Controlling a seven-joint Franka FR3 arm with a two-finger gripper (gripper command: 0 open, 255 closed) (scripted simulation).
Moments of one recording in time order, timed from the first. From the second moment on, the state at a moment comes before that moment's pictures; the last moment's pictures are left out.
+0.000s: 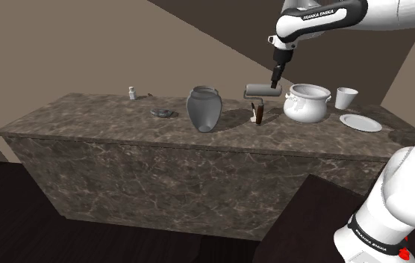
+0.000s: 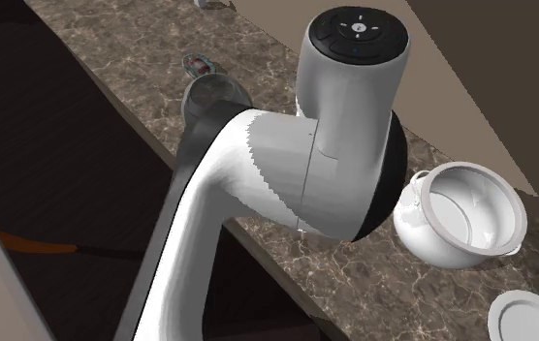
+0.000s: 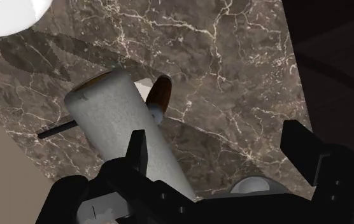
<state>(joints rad) 0.03 -0.10 -0.42 -1.86 -0.10 1.91 -0.66</state>
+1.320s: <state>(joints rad) -0.02 0.23 -0.45 -1.65 0.02 2.01 -0.94</state>
